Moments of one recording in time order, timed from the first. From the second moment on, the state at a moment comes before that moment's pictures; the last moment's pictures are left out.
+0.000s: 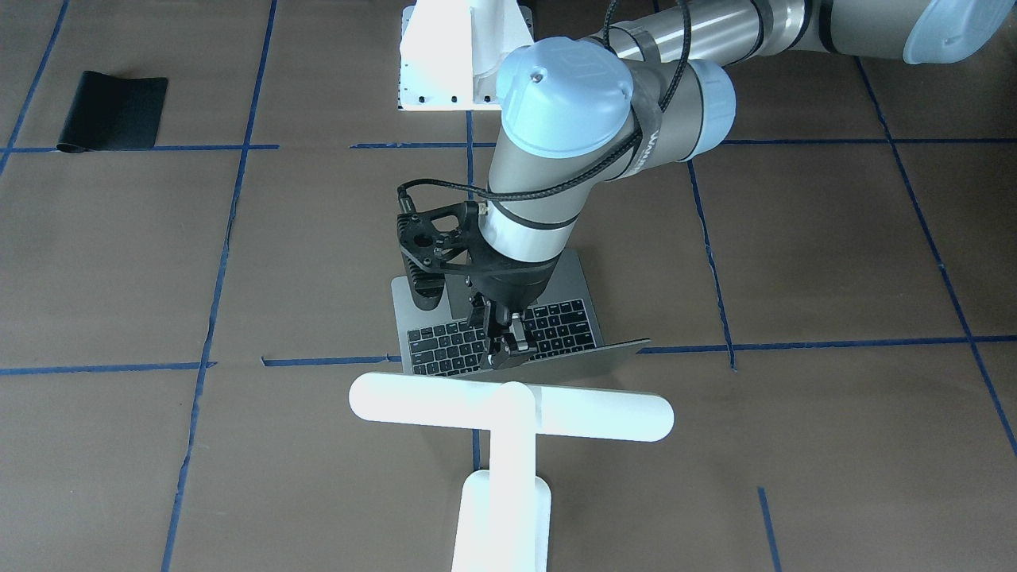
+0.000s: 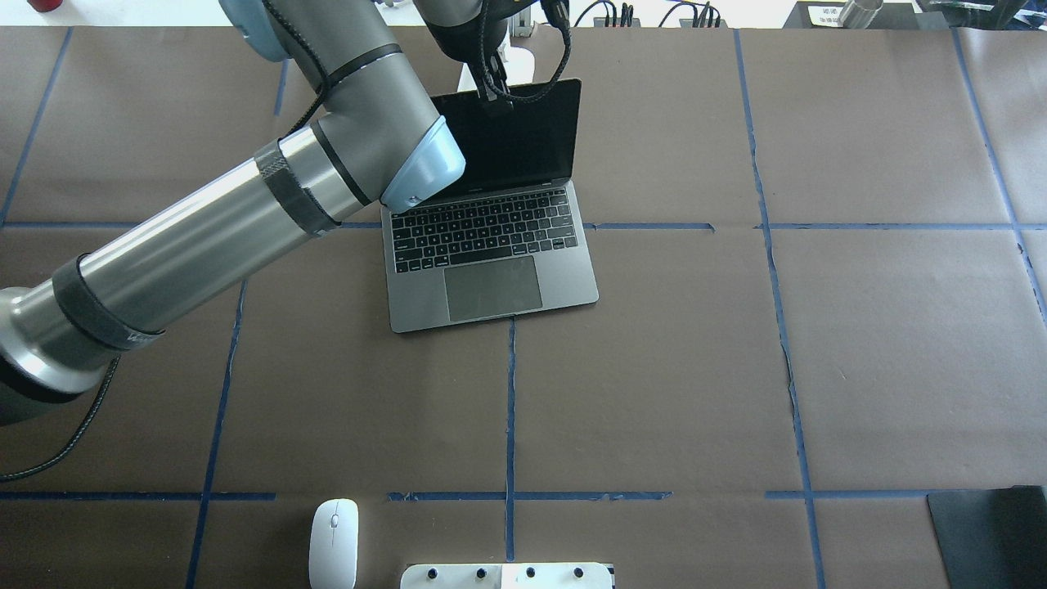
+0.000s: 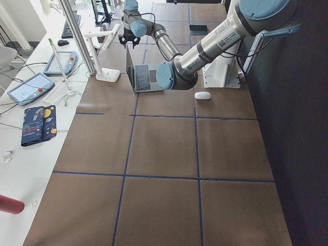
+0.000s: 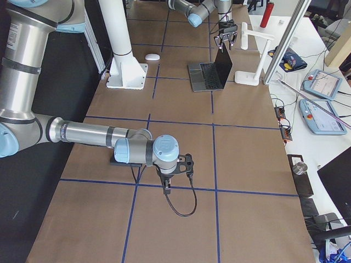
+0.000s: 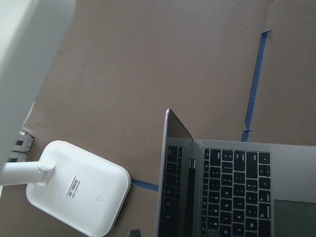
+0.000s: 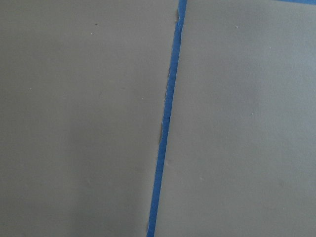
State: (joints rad) left arm -0.83 -2.58 -1.37 -1.72 -2.03 0.26; right arm 1.54 -1.88 1.79 -1.49 2.39 -0.11
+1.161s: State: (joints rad) left arm -1.03 -1.96 -1.97 -1.44 -2.04 0.51; right arm 1.54 -1.89 1.79 -1.46 2.39 -0.12
